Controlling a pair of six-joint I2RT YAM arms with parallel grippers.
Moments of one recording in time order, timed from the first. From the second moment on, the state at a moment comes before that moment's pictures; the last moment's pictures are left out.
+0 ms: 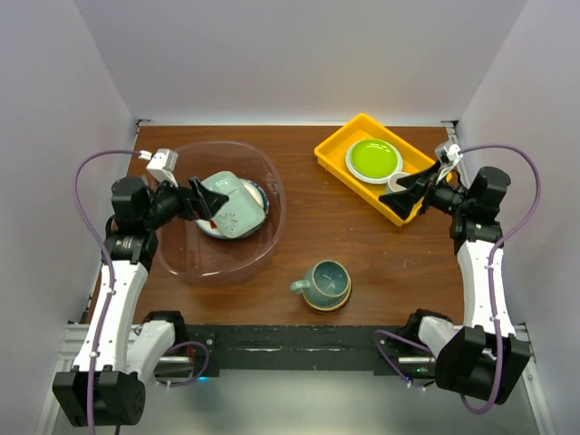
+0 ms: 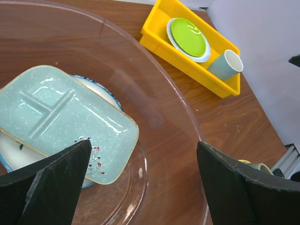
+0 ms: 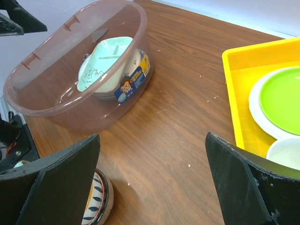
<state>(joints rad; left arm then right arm) 0.03 0.87 0.80 -0.24 0.62 -0.33 -0.28 1.03 0.84 -0.08 -1.14 0.06</state>
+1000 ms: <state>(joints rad) -0.37 0.84 0.81 -0.33 0.48 -0.31 -0.28 1.04 0.84 -0.10 -1.14 0.04</state>
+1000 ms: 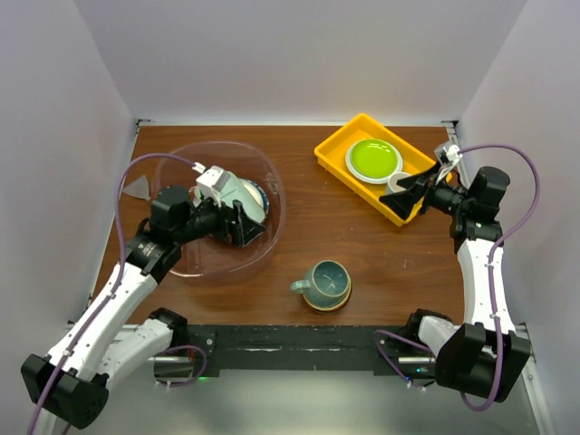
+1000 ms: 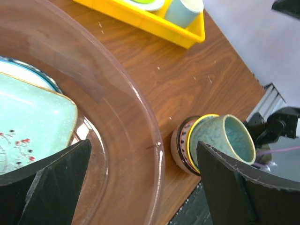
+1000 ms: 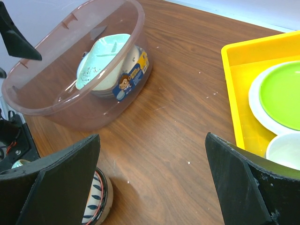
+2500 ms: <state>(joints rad) -1.30 1.54 1.45 -0.82 -0.29 -0.30 -0.29 1.04 0.84 -0.11 -1.14 0.04</state>
